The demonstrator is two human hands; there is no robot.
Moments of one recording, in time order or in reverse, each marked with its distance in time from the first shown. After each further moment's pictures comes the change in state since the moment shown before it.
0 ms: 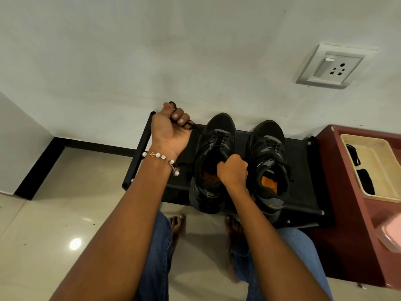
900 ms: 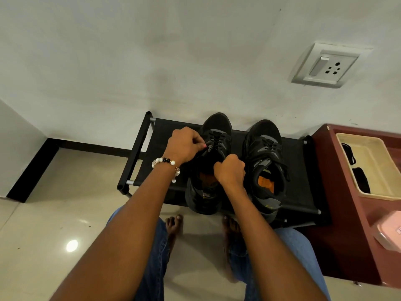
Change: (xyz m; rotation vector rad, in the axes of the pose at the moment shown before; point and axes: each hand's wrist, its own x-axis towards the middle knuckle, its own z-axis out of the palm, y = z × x) left_hand 0.003 -0.030 -0.019 1.878 -0.149 0.205; right_hand 0.002 0.001 -0.003 -0.004 -0.020 0.005
